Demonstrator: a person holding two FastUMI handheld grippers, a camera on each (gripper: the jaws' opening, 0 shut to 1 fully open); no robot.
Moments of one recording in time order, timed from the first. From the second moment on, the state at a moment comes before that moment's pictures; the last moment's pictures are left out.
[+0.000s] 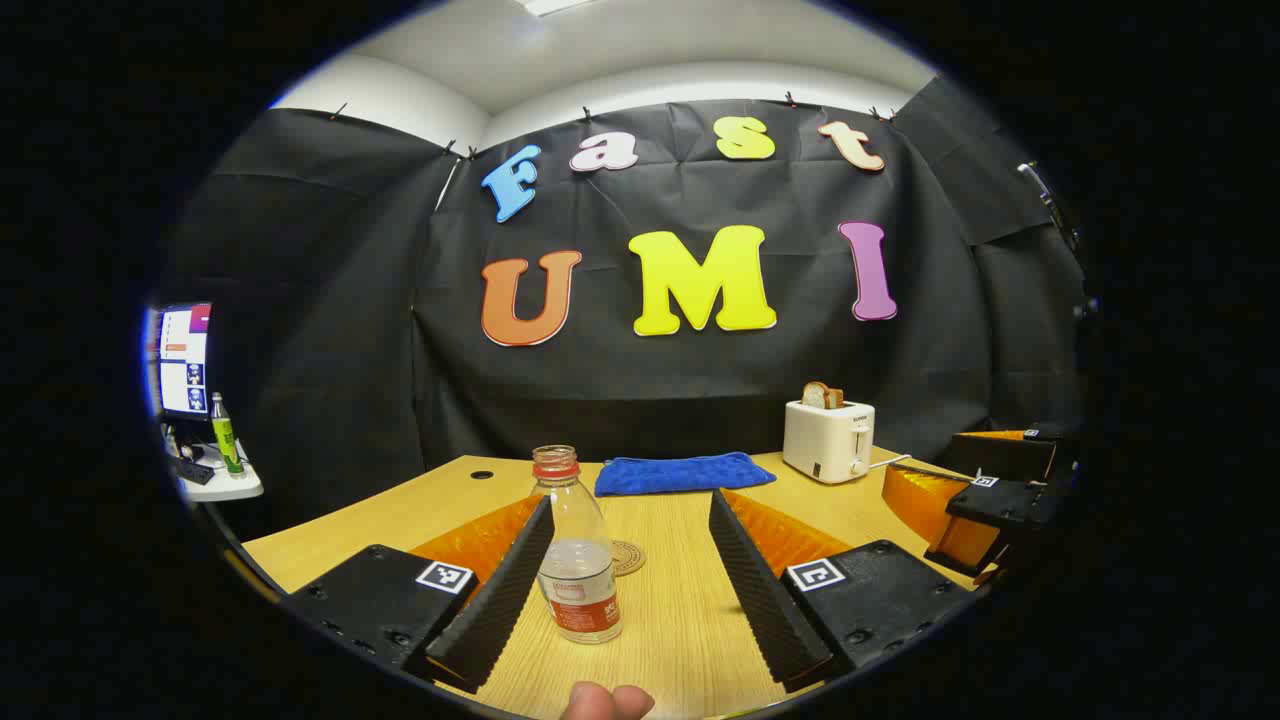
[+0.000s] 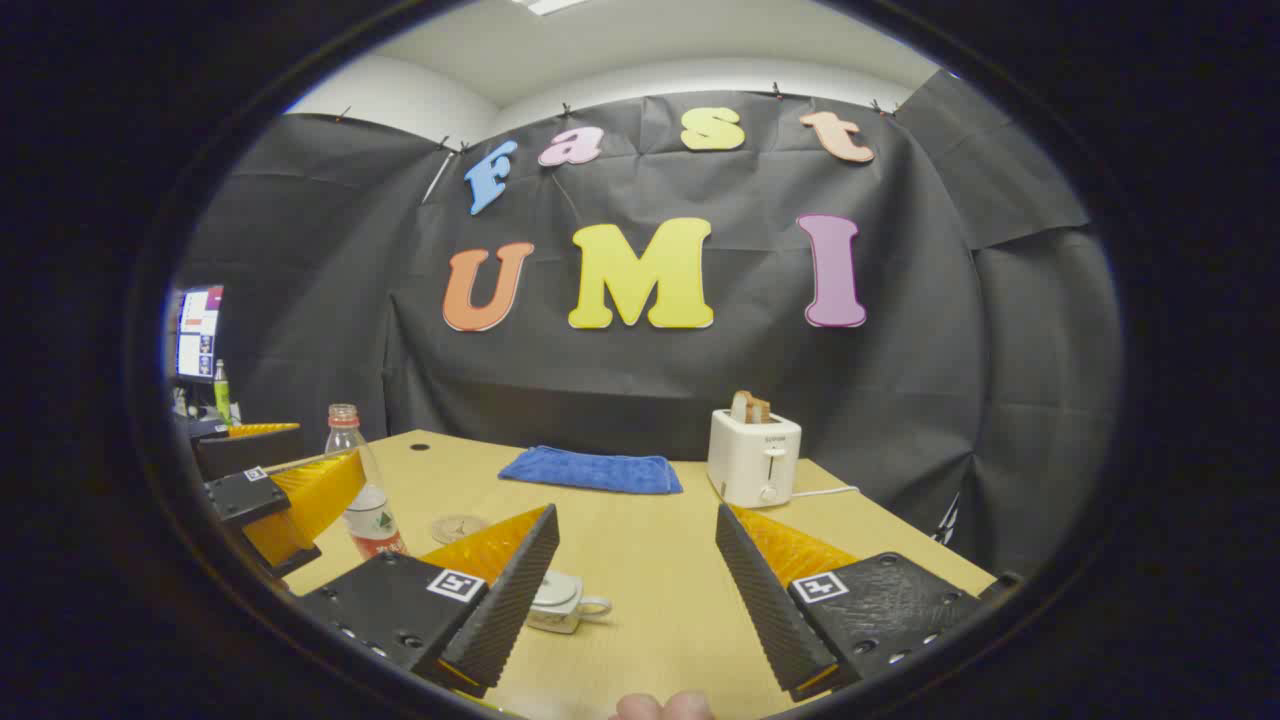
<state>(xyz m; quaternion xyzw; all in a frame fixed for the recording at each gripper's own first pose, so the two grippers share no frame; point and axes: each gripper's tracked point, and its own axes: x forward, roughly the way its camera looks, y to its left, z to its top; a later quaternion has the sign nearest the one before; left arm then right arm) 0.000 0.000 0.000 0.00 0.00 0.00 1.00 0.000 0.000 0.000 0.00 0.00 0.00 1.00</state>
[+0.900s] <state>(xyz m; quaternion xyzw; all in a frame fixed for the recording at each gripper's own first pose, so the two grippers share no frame) -0.001 0.005 0.004 0.00 0.00 0.00 1.00 -0.002 0.008 0.008 0.00 -0.01 0.00 1.00</state>
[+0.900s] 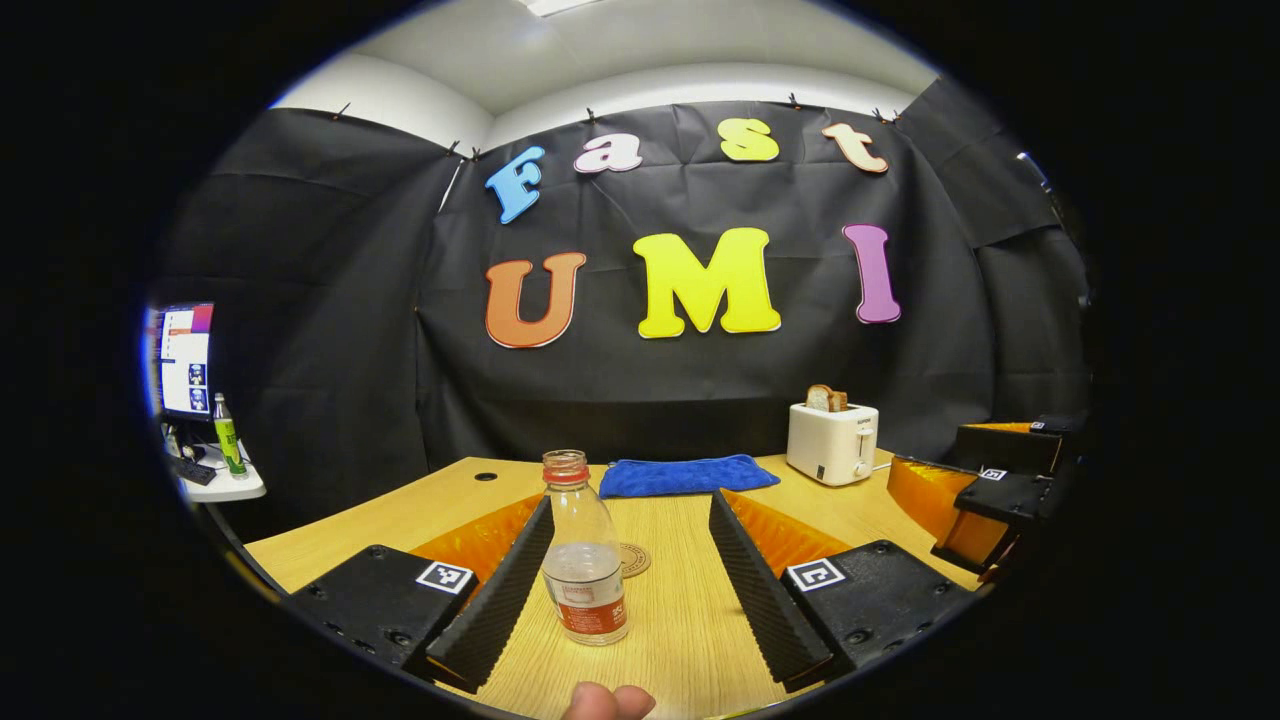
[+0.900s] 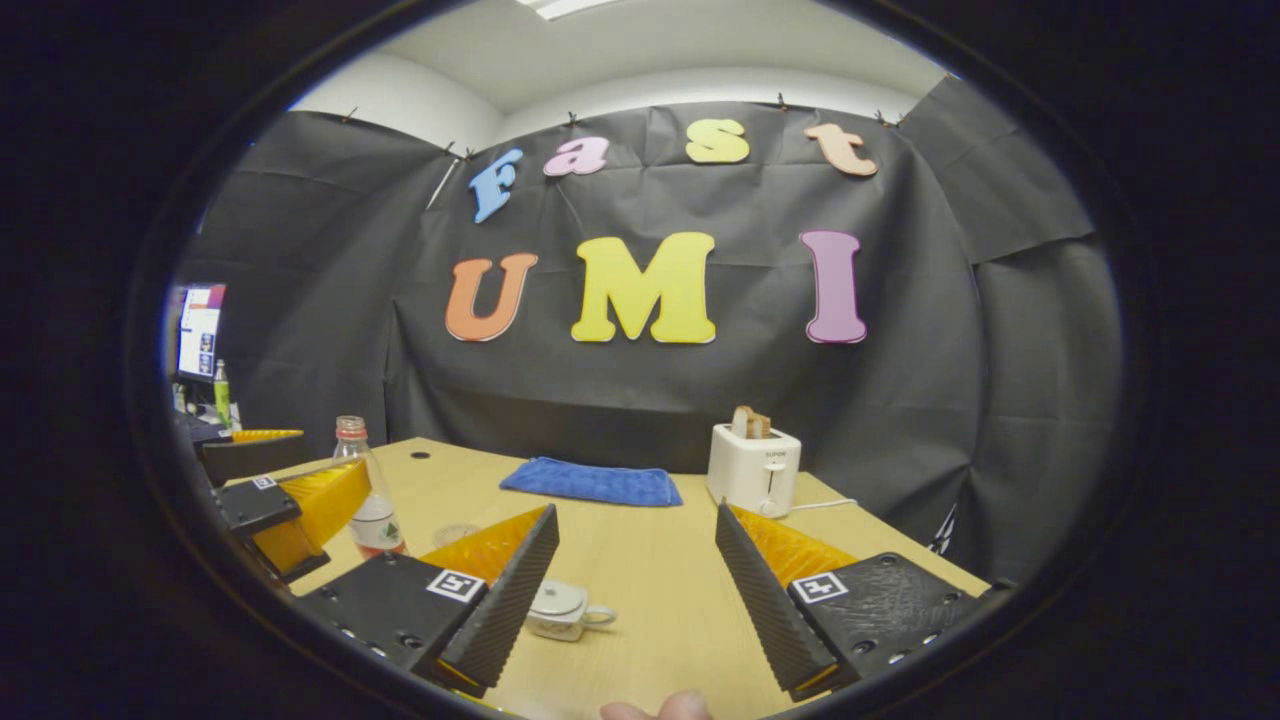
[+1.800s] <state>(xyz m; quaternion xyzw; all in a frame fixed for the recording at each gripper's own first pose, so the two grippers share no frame) -0.014 0.037 -0.014 0.00 0.02 0.03 1.00 0.030 0.045 -0.043 -0.01 0.03 0.04 1.00</state>
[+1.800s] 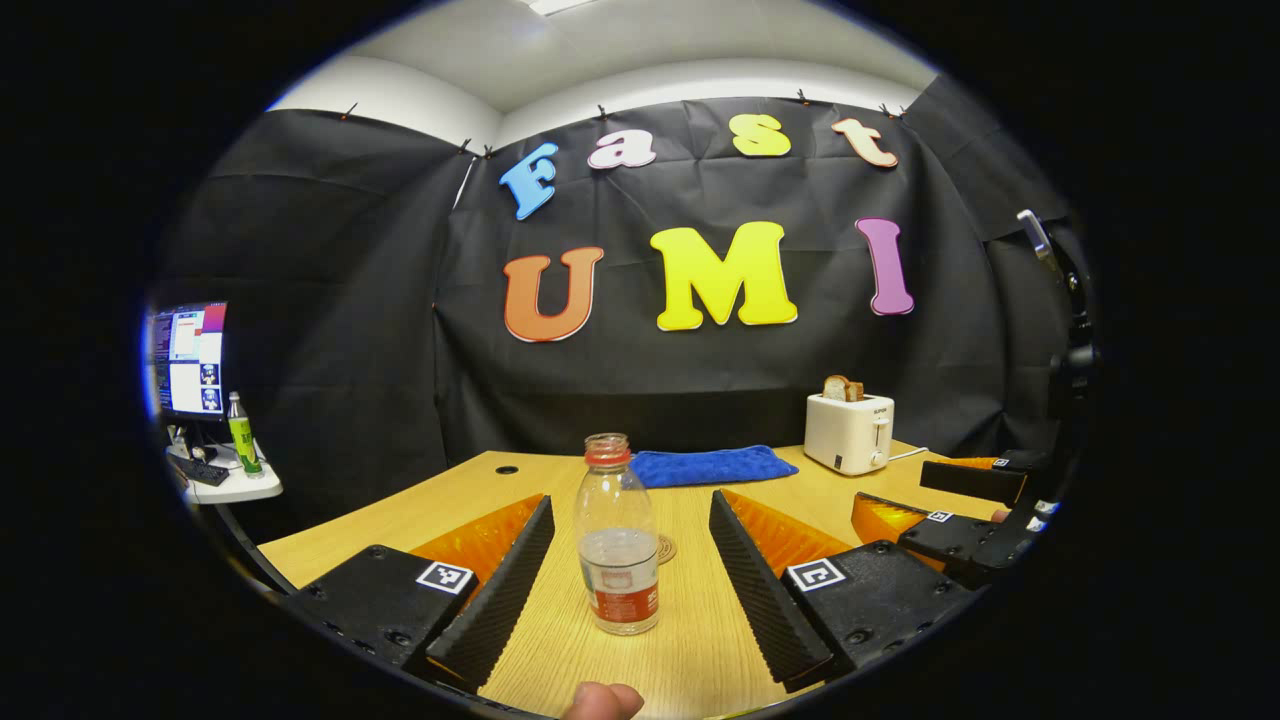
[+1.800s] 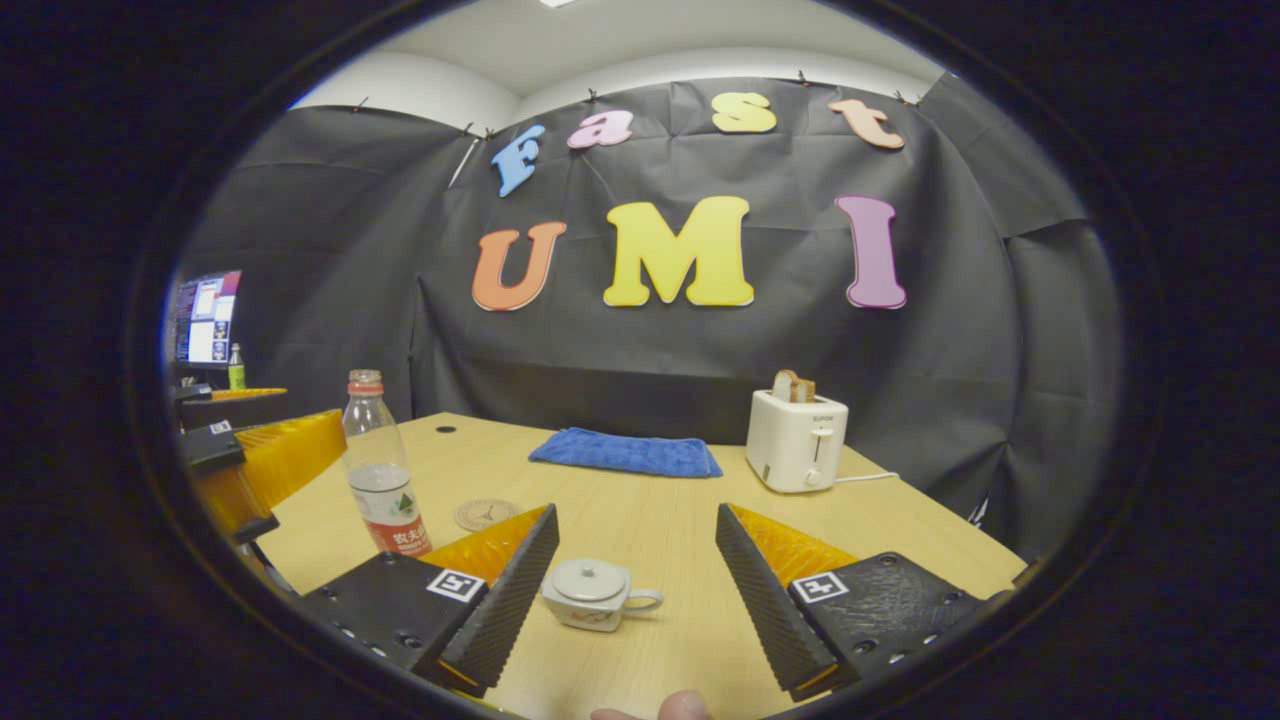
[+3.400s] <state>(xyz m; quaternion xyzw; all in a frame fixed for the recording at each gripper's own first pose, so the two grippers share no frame) -0.015 0.052 -0.074 -0.05 0.09 -0.03 0.99 0.089 0.080 -0.097 -0.08 0.09 0.06 0.99</state>
